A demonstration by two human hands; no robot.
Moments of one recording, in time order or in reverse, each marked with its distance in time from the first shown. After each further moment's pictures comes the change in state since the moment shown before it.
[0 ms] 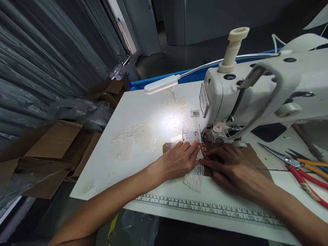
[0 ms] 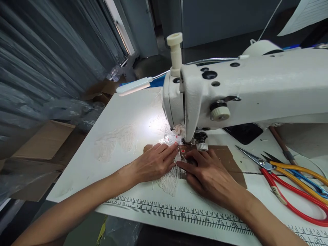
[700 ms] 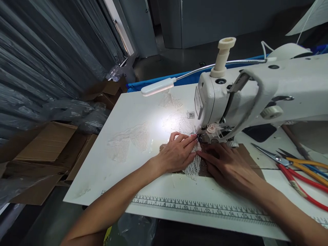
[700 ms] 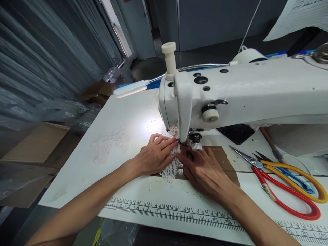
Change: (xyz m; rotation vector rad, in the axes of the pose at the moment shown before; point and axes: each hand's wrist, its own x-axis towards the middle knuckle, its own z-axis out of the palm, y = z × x) left_hand 0.012 -0.015 0.016 -0.223 0.081 -0.133; right_hand 0.008 0.003 0.003 -0.154 0.112 0.039
